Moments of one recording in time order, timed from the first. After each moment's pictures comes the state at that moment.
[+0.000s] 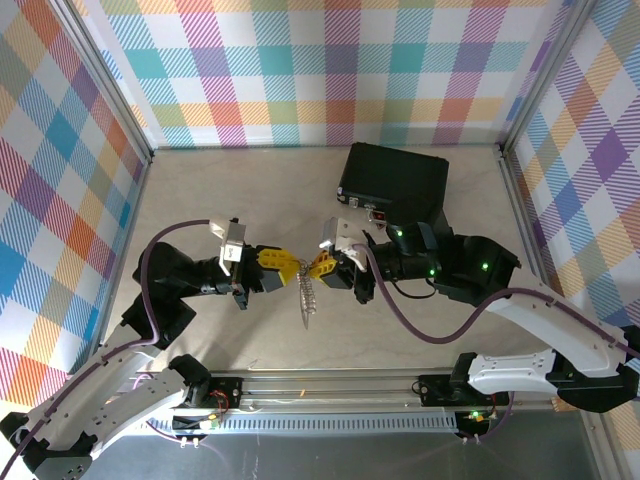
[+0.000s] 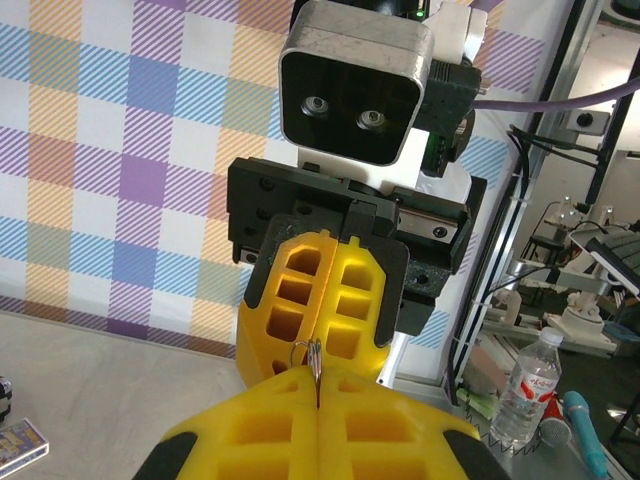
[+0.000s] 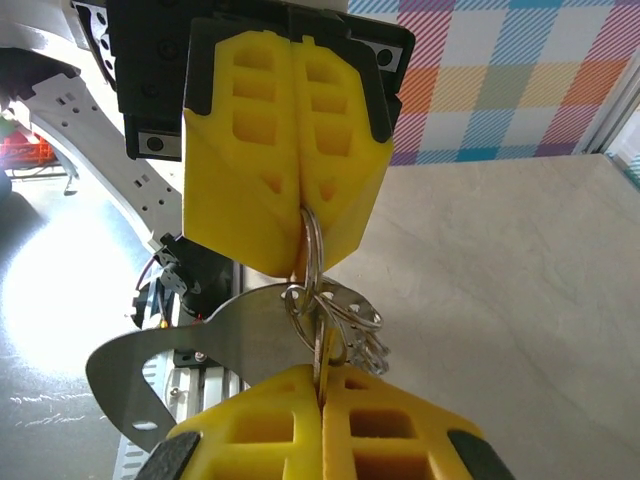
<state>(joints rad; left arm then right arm) -0.67 0.72 0.81 0.18 0.82 -0.40 1.07 1.15 1.48 -0.75 -0.35 -0.21</state>
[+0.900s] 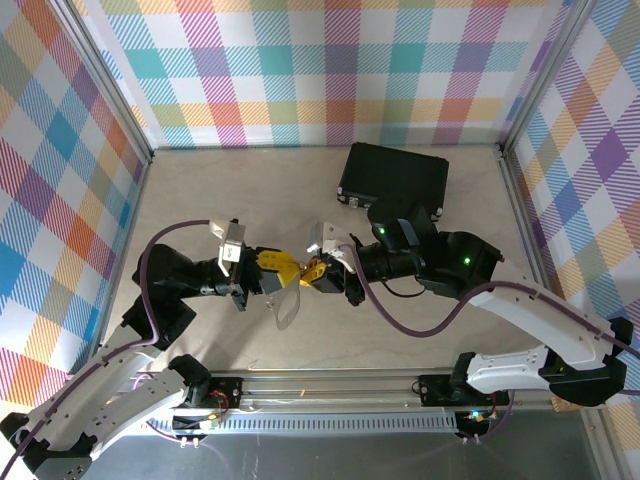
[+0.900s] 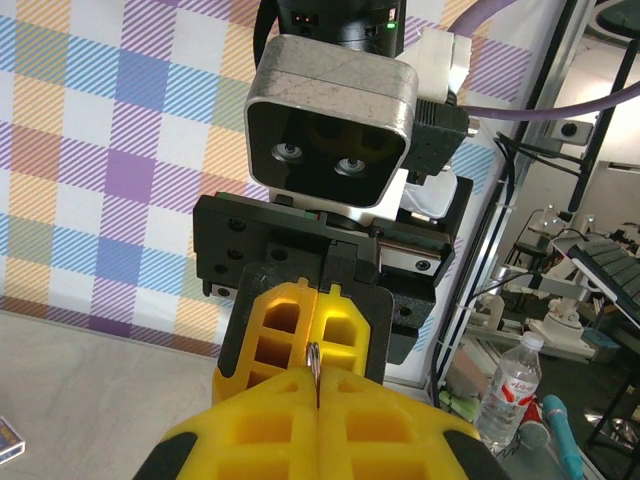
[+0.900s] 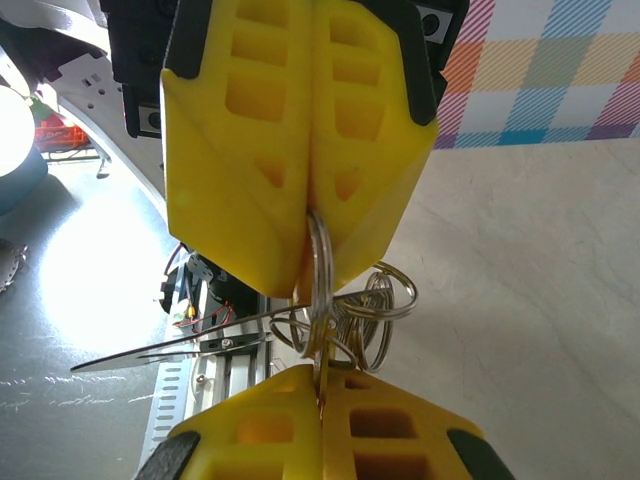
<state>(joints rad) -0.67 0.71 0.79 0.21 0.84 -0.45 1.07 1.21 1.49 -0.76 -0.42 -0.21</state>
